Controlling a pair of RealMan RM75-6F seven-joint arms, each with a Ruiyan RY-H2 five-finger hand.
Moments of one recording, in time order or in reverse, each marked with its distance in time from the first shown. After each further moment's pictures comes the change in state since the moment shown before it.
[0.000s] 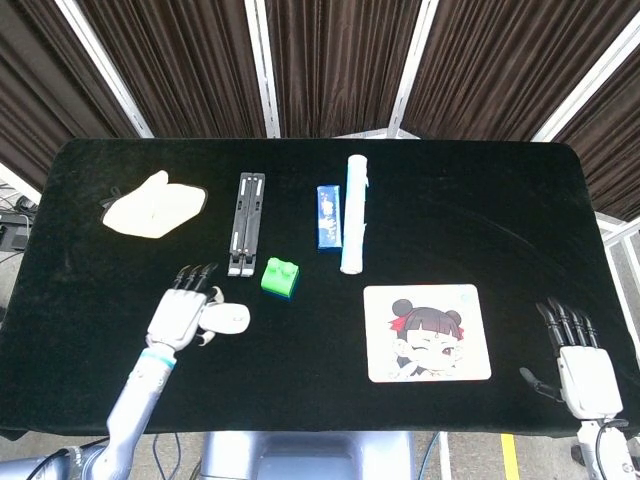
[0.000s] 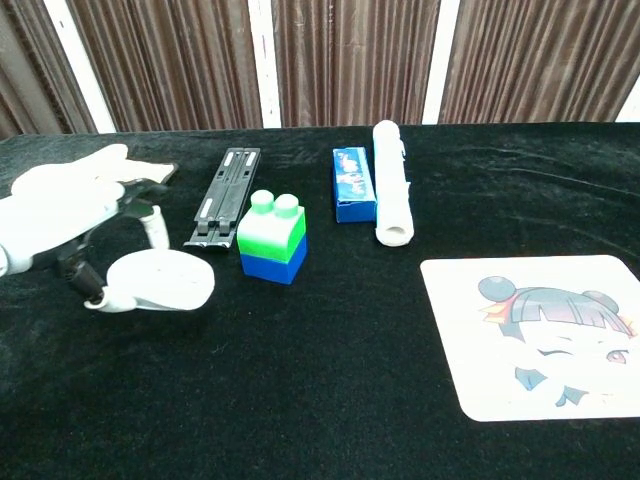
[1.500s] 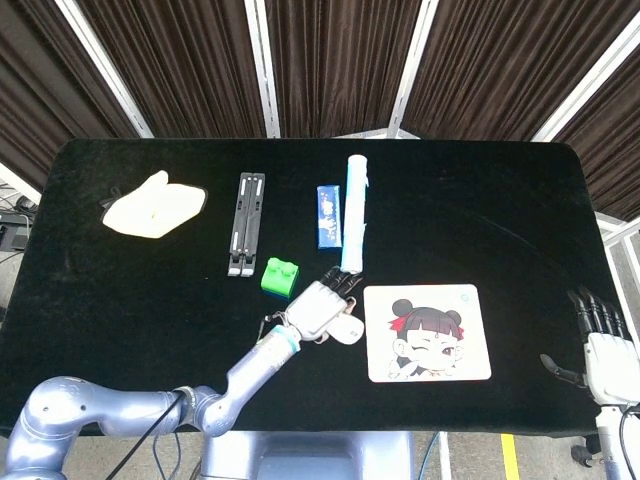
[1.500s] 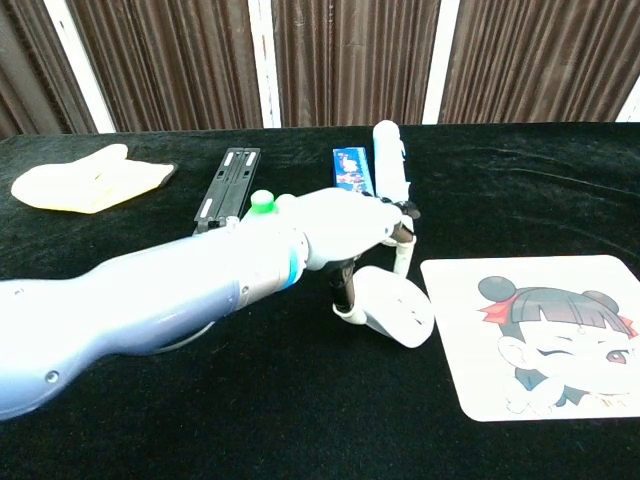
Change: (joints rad) left arm -0.523 -0.353 -0.090 0.371 -0.108 -0.310 0.058; right arm 0.016 0.022 0.062 0.025 0.129 -0.068 0.096
